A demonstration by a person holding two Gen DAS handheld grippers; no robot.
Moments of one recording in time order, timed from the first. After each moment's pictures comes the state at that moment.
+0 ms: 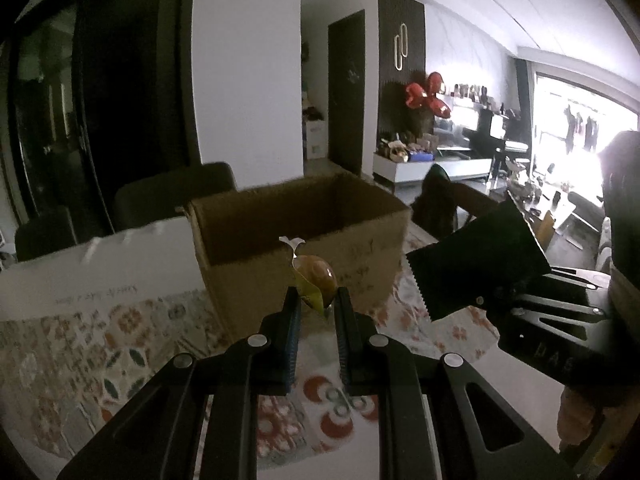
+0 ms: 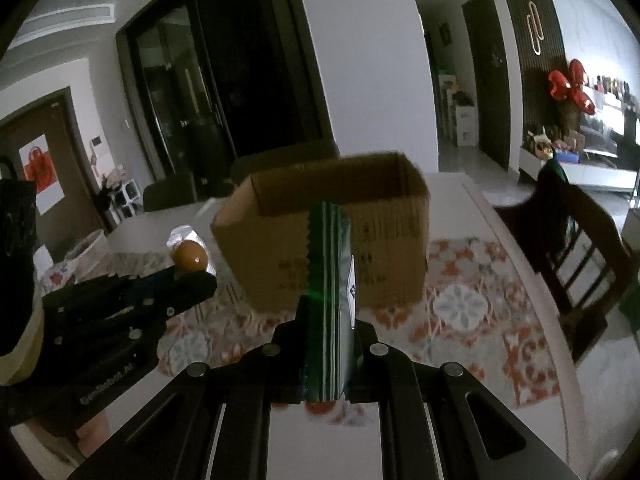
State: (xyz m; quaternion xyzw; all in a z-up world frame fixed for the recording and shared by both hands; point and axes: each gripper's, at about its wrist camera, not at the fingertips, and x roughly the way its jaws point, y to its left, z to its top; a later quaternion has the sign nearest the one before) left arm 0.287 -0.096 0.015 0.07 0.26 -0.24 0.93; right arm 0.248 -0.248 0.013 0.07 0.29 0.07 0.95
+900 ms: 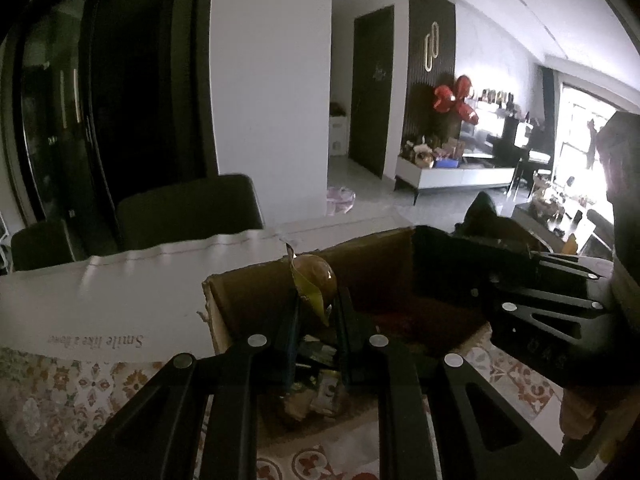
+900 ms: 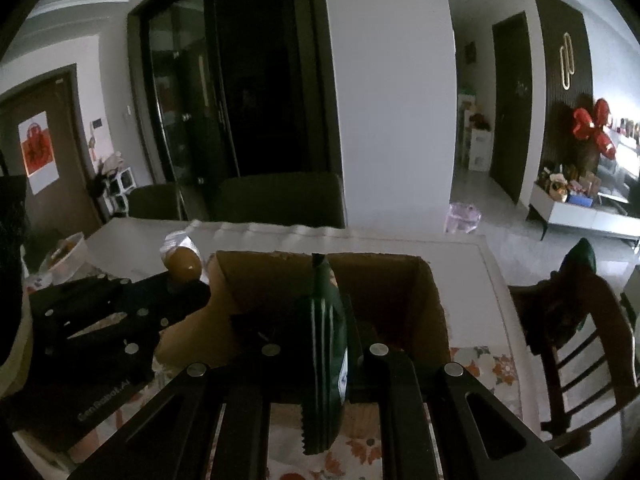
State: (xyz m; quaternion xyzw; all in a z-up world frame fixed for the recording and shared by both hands) left arm 0.424 -0.110 0.033 0.05 0.29 -0.21 0.93; right arm 0.400 -0.250 0.051 0.02 0.31 0.09 0.95
